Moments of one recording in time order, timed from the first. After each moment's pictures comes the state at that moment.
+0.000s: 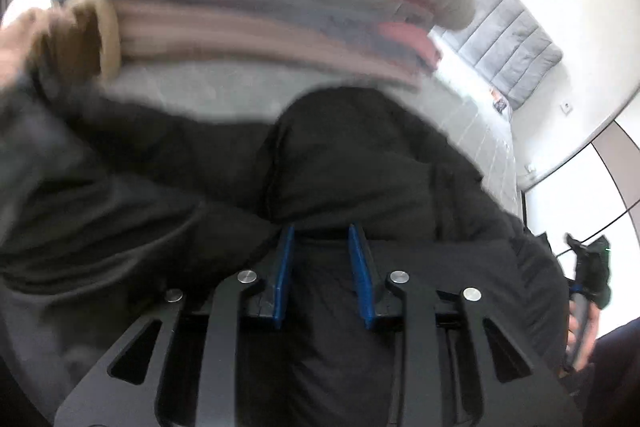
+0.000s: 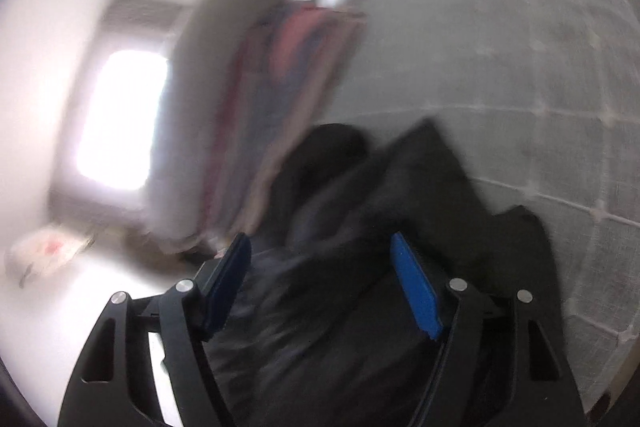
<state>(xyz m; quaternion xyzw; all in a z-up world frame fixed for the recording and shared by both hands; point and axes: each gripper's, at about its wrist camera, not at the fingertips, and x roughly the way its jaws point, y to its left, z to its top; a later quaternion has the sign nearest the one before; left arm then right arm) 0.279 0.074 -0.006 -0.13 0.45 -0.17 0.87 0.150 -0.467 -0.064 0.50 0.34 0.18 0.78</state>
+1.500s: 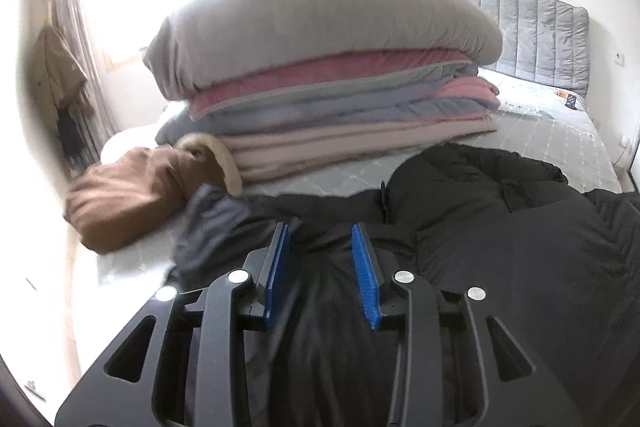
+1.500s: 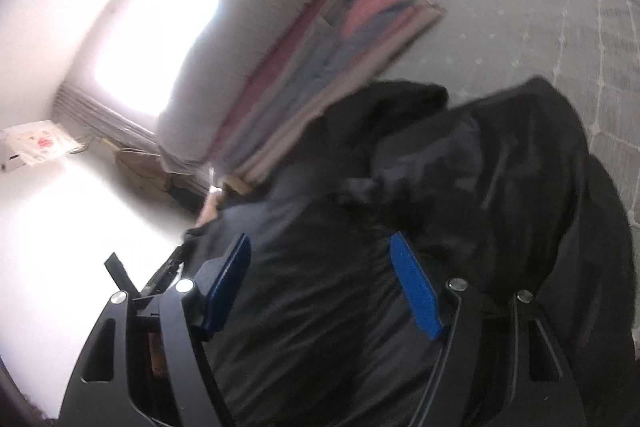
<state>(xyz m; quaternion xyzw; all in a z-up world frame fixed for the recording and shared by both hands) 0.211 0.067 0.021 0.08 0.28 0.00 0.96 0.112 -0.417 -0.031 0.37 0.35 0.20 0.84</state>
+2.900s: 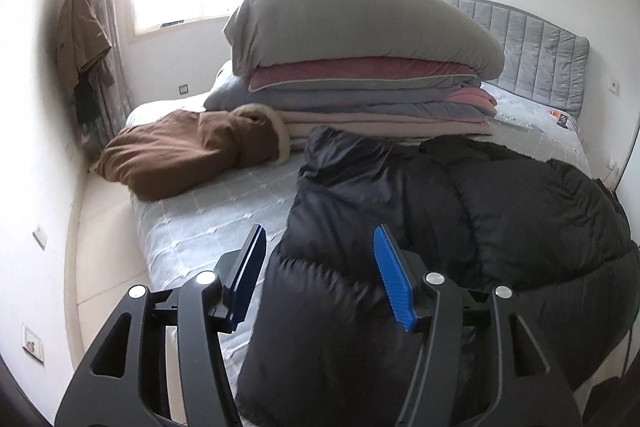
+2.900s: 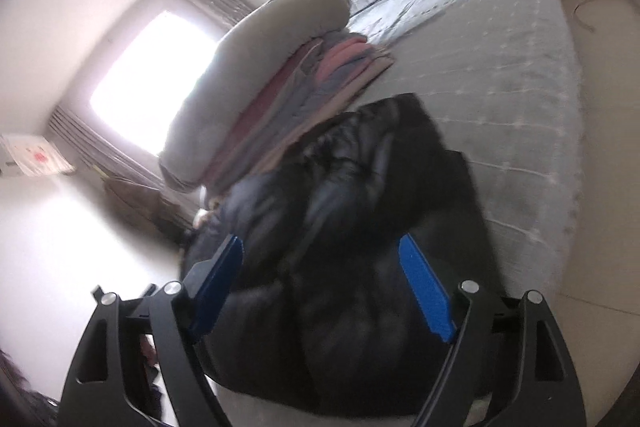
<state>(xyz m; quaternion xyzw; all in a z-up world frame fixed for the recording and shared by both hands) 0.087 0.178 0.042 0.02 0.30 0.00 0.95 -0.049 -0.465 -0.017 0.36 0.31 0.09 0.87</state>
